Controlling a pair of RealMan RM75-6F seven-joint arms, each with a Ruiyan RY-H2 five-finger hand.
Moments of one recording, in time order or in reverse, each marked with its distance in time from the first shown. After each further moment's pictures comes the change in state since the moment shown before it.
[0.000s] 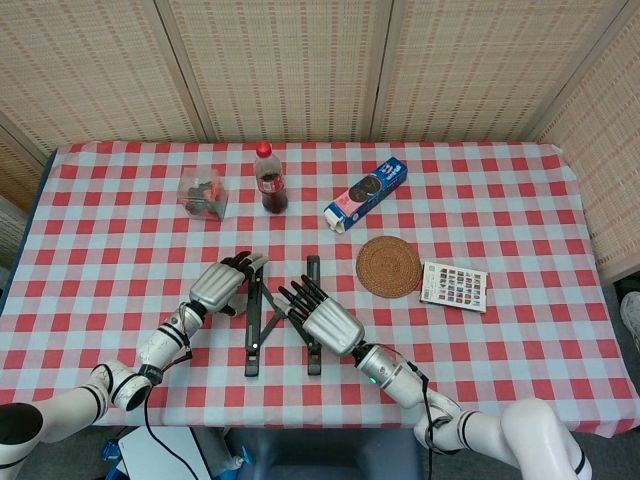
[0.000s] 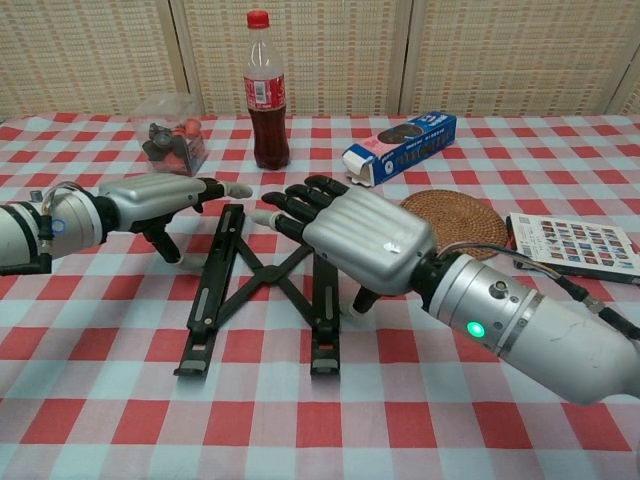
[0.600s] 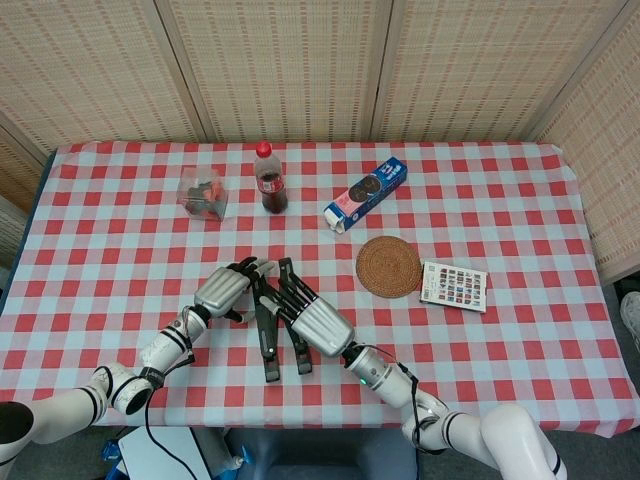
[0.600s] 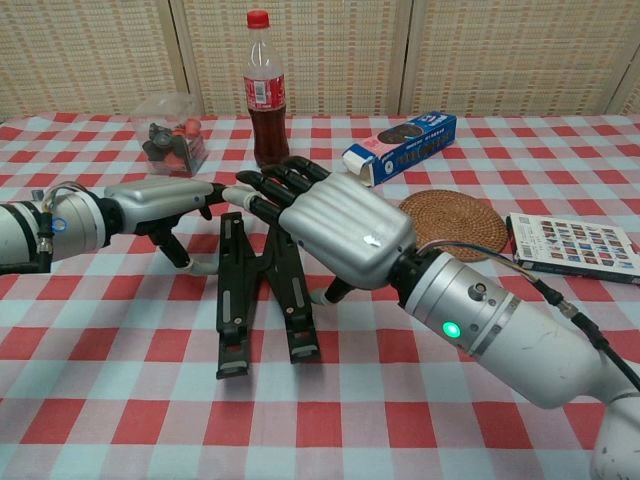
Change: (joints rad) left arm -0.005 0.041 -0.009 -0.108 -0.022 -0.026 -0.002; right arm 0.025 -0.104 0.016 0.142 -0.043 0.108 0.087
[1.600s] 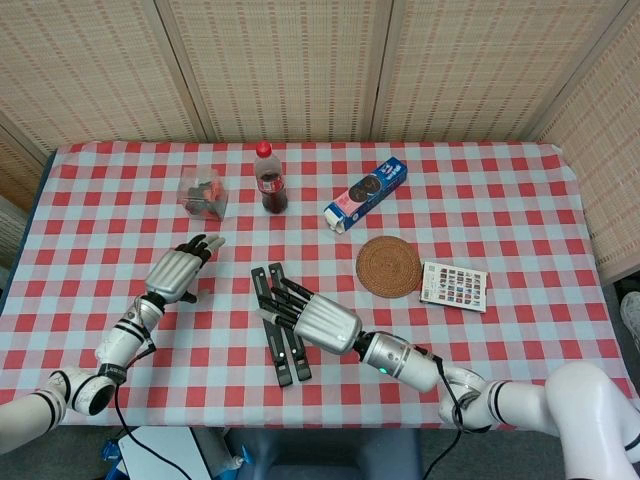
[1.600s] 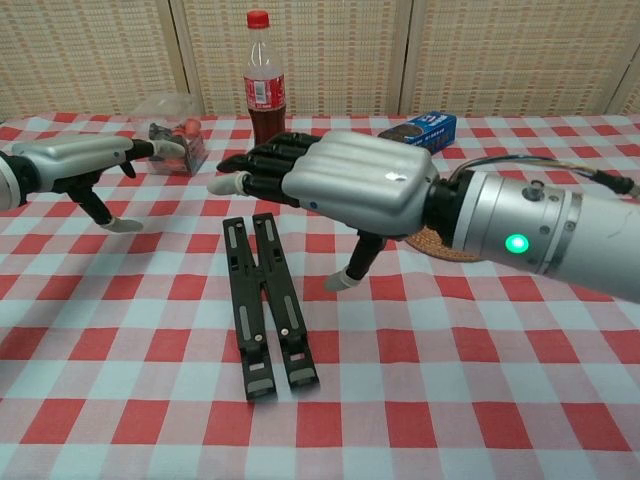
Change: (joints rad) left arm 0.084 0.164 -0.021 -0.069 -0.091 0.067 0.080; right arm 0.132 0.457 -0.030 -0.520 -0.038 -0.244 0.070
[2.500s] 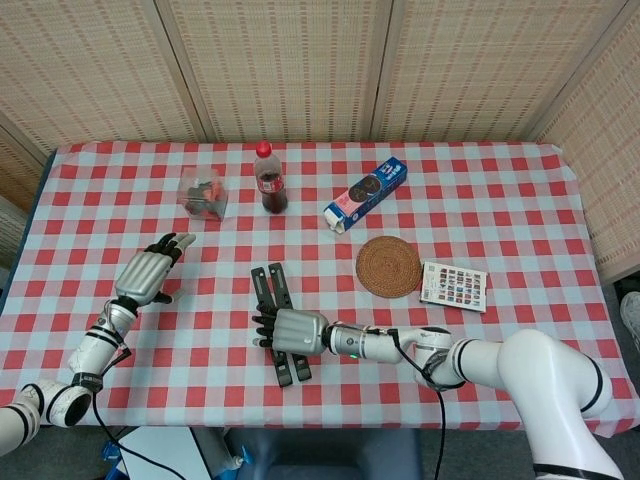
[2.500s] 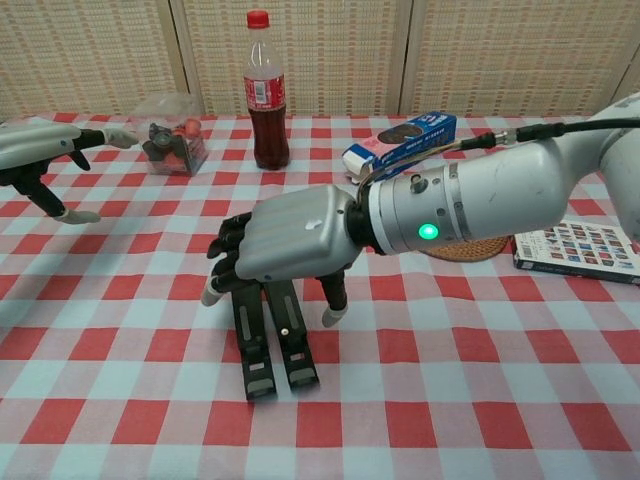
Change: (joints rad) left arm 0.075 0.066 0.001 -0.034 -0.005 0.047 -0.038; right arm 0.327 0.004 -0.083 0.103 -0.096 -0.355 0.150
